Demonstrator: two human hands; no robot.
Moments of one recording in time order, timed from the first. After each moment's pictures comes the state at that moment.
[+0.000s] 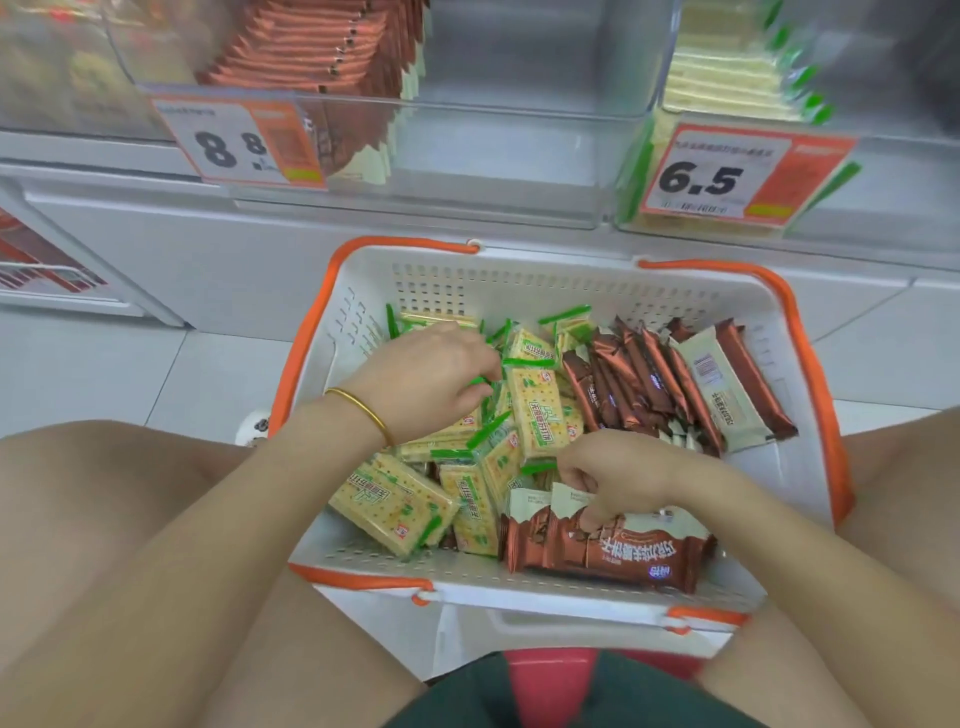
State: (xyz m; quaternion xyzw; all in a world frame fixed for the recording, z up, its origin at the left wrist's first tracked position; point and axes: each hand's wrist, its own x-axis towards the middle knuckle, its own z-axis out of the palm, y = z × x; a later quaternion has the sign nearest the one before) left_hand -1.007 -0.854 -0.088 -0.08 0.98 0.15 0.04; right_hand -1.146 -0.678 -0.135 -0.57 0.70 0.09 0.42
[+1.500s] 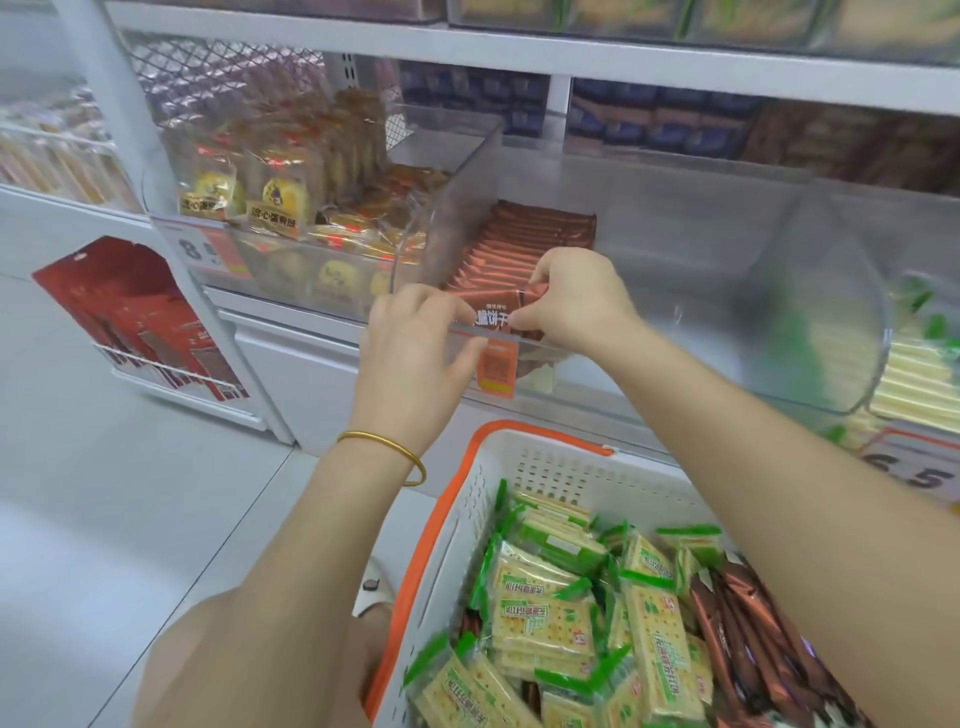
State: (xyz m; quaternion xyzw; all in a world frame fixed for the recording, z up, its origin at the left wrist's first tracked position) left_hand -0.978 -0.999 -0.013 -0.37 0.86 0.11 -0.34; right_hand -1.134 -0.965 0.030 -0.49 0.83 -0.24 0.10
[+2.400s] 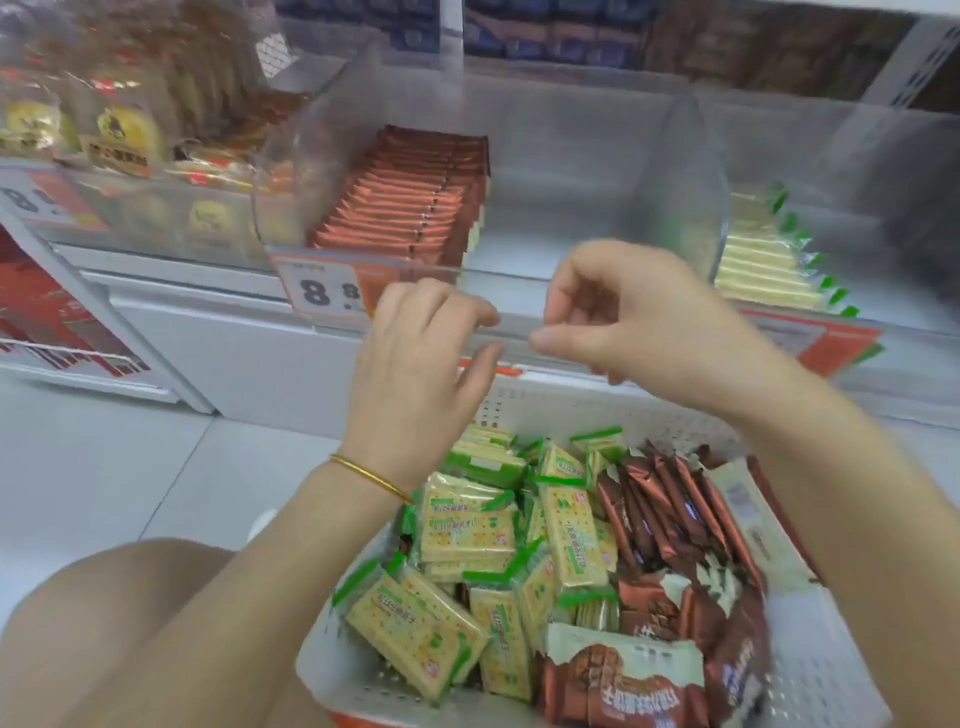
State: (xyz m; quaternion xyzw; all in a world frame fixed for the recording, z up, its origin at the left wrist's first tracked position) left_hand -1.005 -0.904 -0.023 -0.21 0.90 0.10 -0.36; right_hand -1.146 -0.795 0.052 -0.56 0.73 -0.33 0.19
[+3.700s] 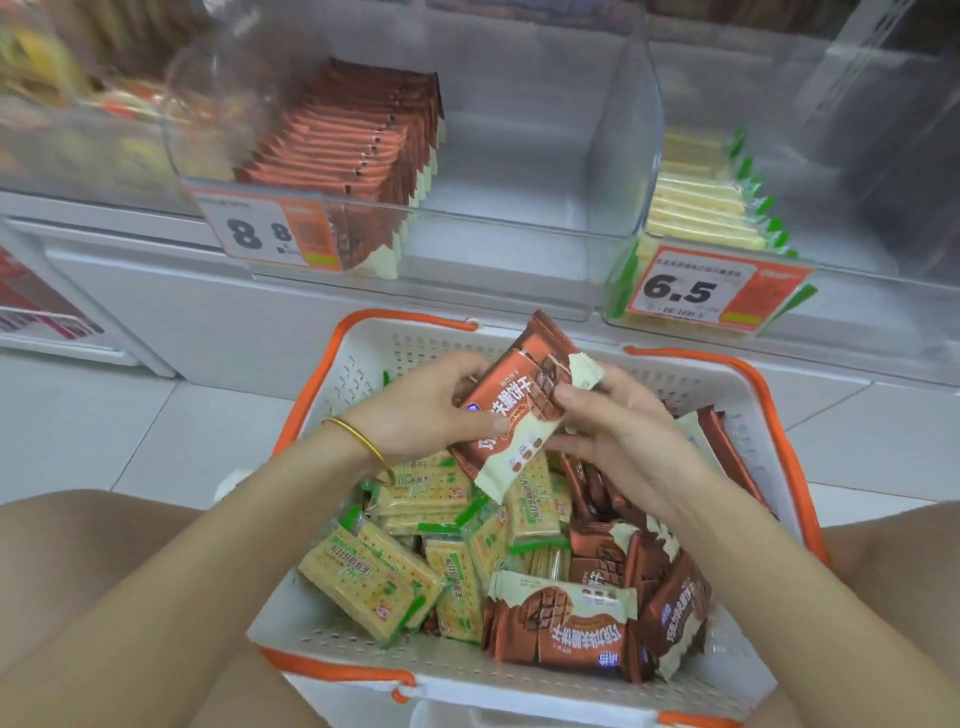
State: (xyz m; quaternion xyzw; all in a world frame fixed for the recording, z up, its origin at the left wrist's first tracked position) left_hand -1.023 -0.861 -0.052 -0.26 0.77 0.58 0.03; right_hand -1.155 -0.716 -0.067 -0.17 0.58 -0.63 0.49
